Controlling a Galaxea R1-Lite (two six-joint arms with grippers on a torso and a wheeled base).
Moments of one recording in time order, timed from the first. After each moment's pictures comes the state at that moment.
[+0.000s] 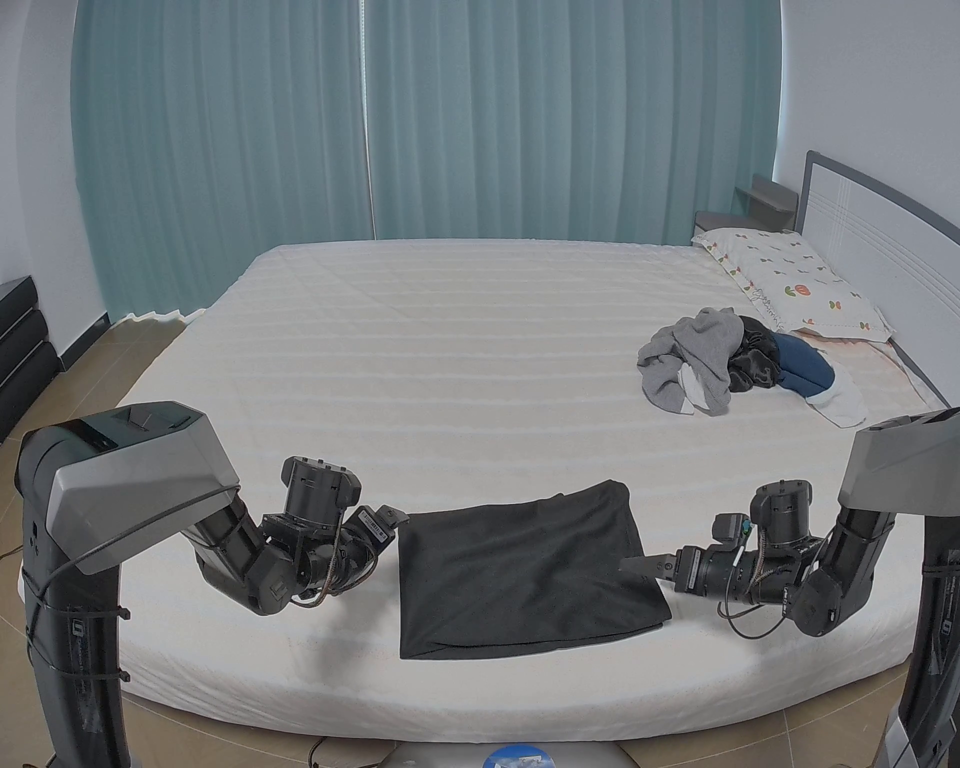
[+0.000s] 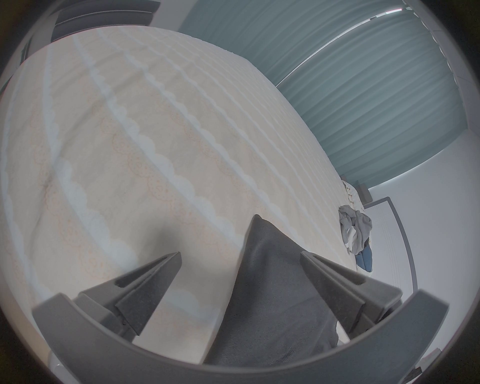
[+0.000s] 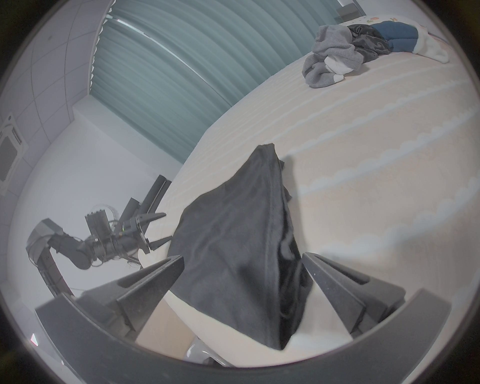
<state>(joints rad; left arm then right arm) -0.37 2.31 -0.88 -0.73 0.04 -1.04 0.21 2.28 -0.48 -1.21 0.48 0.49</state>
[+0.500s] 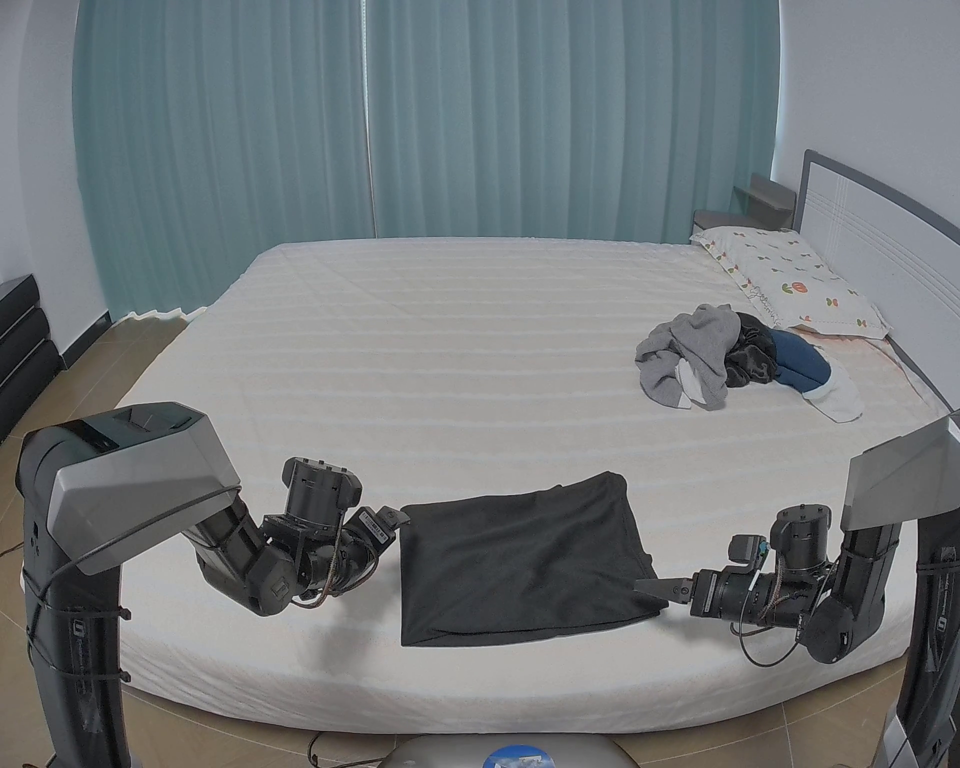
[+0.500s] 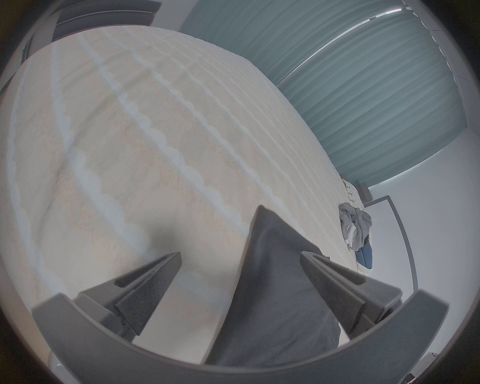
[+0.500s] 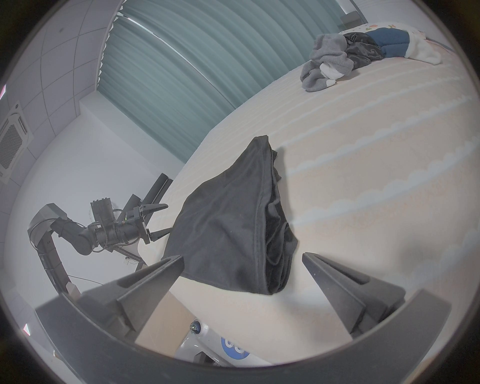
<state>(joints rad) -0.37 2.31 -0.88 -0.73 0.04 -1.04 0.20 2.32 -0.35 -1.42 0.49 0.47</state>
